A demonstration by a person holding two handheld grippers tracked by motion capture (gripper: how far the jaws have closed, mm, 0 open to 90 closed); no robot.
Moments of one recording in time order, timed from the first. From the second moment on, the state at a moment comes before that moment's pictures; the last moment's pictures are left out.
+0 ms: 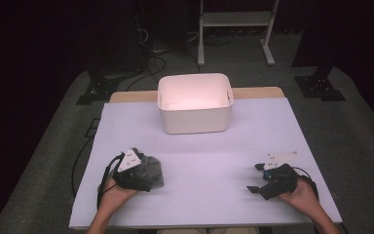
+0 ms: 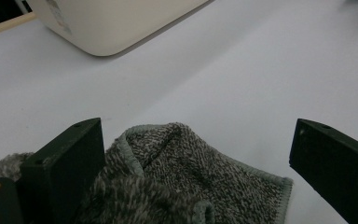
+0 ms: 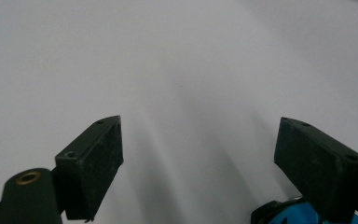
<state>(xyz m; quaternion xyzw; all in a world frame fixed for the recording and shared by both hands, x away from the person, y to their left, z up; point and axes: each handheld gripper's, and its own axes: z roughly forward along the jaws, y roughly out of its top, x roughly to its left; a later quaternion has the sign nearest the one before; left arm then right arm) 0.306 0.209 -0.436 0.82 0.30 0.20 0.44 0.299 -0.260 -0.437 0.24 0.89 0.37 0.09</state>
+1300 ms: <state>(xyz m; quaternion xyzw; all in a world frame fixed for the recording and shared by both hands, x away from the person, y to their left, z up) 0.304 0.208 -0.438 0.83 0.29 0.21 0.43 0.294 -0.336 -0.419 0.32 0.87 0.35 0.12</state>
